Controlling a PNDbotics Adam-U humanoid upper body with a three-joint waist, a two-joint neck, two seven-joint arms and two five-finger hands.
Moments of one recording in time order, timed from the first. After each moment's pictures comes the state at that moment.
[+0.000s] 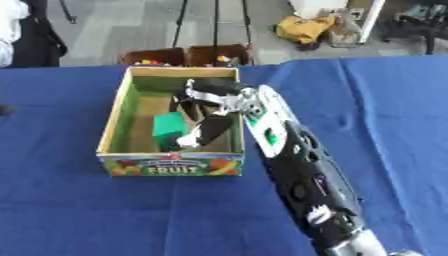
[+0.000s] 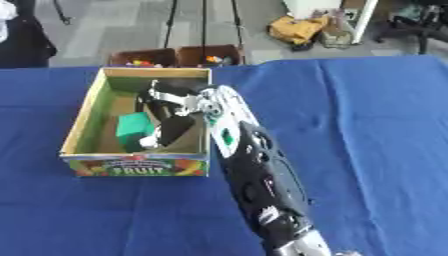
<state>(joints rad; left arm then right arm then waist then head) -0.36 0.18 0.06 -1.98 0.26 -0.41 -0.18 -1.17 0.02 -0.10 -0.94 1.05 -0.50 0.65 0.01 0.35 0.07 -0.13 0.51</state>
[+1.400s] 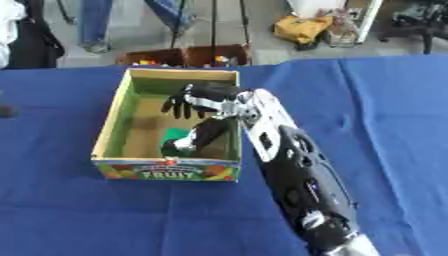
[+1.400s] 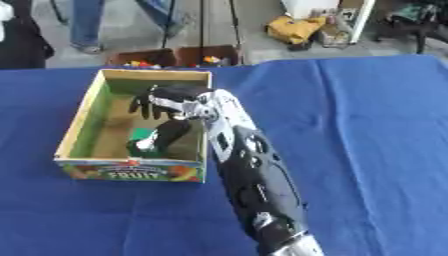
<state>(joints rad) -0.37 0.18 0.06 -1.98 0.26 -0.40 -0.19 -1.18 0.04 -0.14 -0.96 1.16 -0.53 0.62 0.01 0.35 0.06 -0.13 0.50</state>
